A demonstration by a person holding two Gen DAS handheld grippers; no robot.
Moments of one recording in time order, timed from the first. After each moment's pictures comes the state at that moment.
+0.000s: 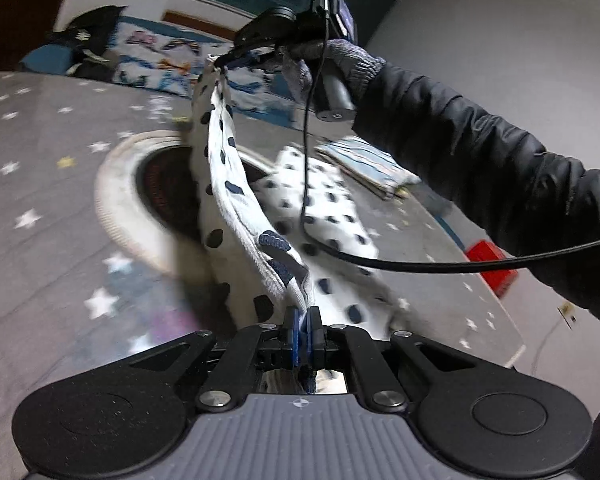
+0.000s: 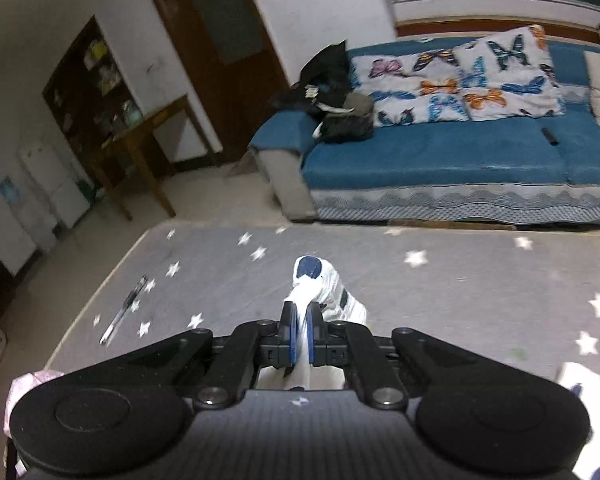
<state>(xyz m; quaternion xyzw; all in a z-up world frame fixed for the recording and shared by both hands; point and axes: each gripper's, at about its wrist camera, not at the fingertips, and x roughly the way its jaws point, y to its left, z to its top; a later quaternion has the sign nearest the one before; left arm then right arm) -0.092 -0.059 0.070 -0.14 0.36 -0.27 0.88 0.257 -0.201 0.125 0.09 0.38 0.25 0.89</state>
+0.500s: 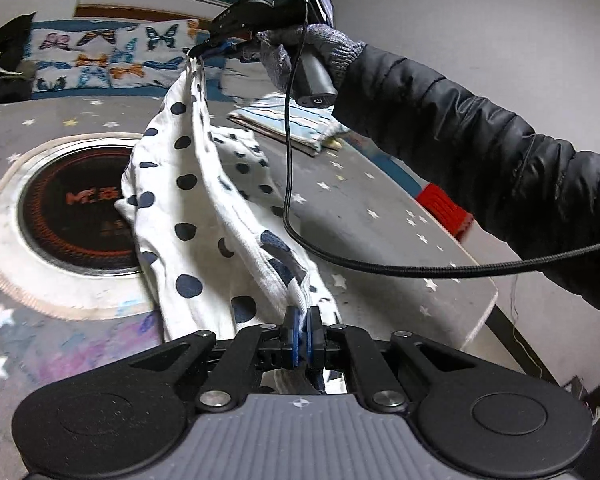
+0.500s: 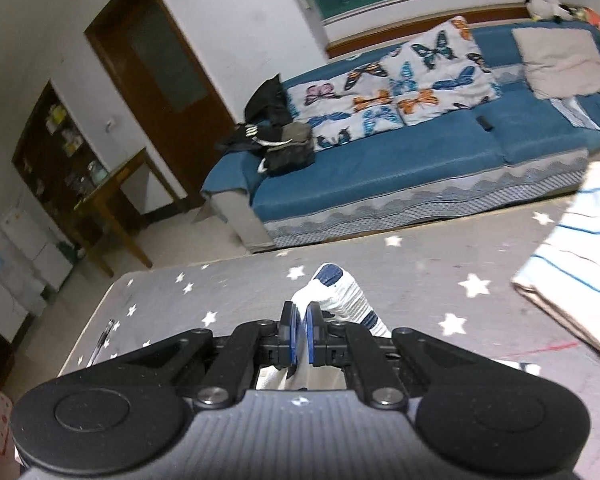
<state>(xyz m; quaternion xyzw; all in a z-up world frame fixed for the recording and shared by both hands) -0.077 -0.099 0.064 -0.07 0.38 -0.36 0.85 0.257 -0.354 0.124 0.17 0.36 0.19 0.90</state>
